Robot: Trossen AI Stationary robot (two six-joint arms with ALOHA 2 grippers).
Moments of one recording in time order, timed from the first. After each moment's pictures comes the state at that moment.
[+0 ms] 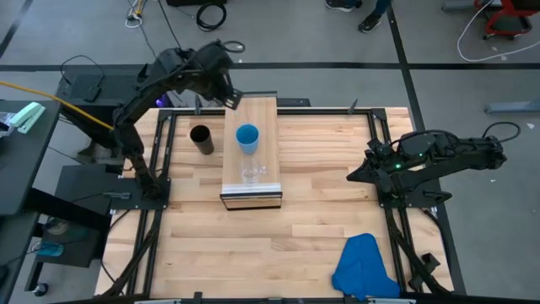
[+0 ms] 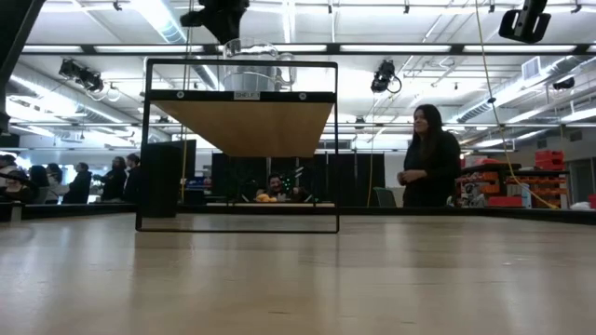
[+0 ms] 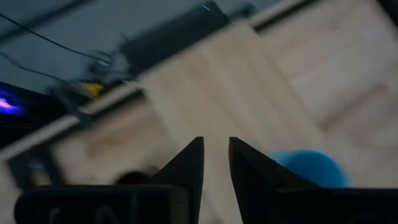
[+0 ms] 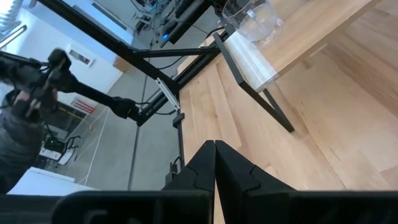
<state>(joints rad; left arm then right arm) 0.53 1.78 2.30 -1.57 -0.20 -0.47 0.15 0.55 0.80 -0.60 -0.08 0.82</state>
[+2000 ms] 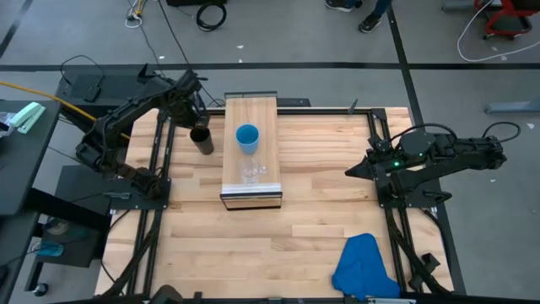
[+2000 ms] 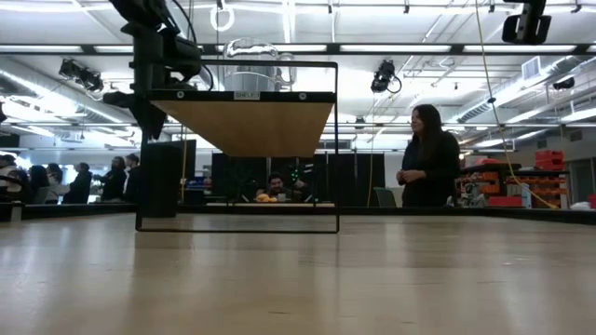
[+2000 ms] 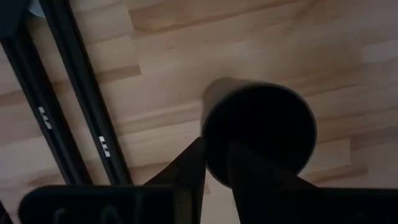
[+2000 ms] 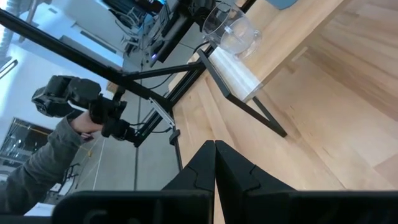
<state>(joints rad) 0.94 1.44 1.25 -1.23 -0.02 -0.40 0.15 0.55 0.80 -0.60 0.00 0.92</state>
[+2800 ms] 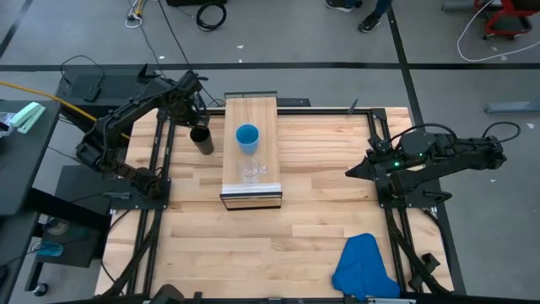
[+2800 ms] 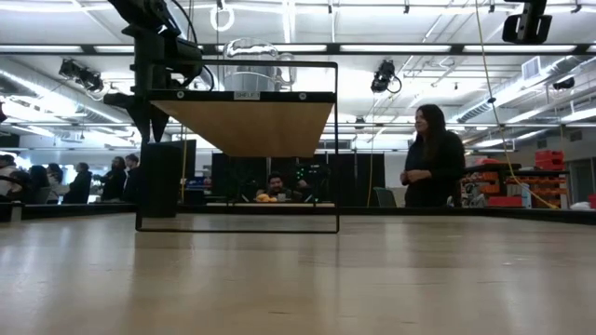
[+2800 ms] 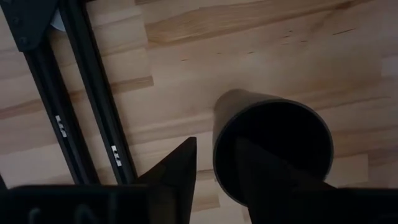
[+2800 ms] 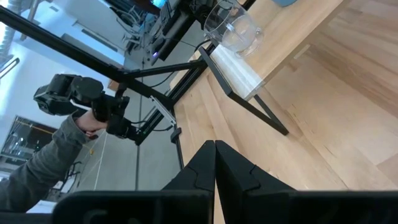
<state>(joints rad) 0.94 1.44 1.24 -1.20 -0.09 -0.41 0.15 0.55 0.80 -0.60 0.00 0.92</state>
